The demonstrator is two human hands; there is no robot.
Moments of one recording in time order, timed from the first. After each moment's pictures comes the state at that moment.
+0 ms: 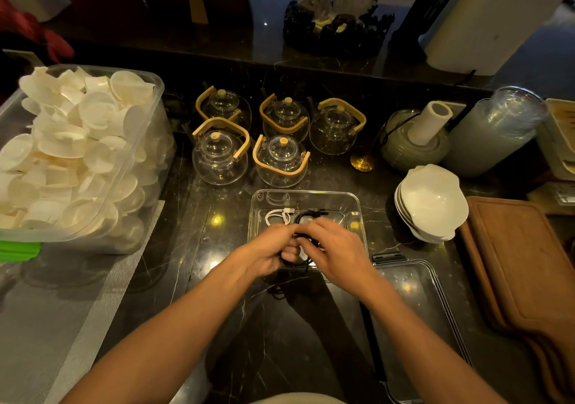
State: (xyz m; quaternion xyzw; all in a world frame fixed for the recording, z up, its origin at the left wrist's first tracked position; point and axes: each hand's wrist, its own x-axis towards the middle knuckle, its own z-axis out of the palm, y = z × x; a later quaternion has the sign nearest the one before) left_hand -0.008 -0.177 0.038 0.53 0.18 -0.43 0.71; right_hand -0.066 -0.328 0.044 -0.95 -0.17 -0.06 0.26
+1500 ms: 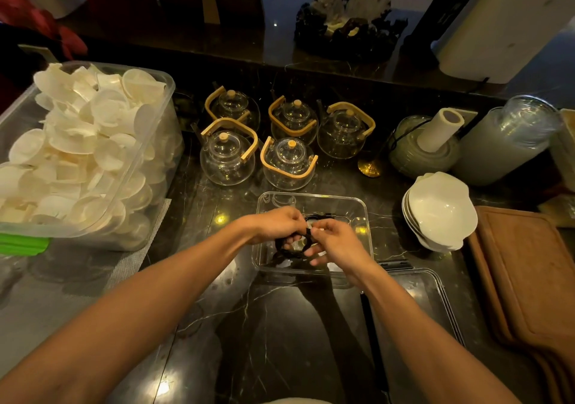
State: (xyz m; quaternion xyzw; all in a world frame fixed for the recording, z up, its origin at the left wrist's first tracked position) left_hand 0.043 -0.160 0.049 0.72 -0.10 -0.49 0.48; right_hand -0.034 -0.319 0.034 -0.71 0.23 0.20 0.64
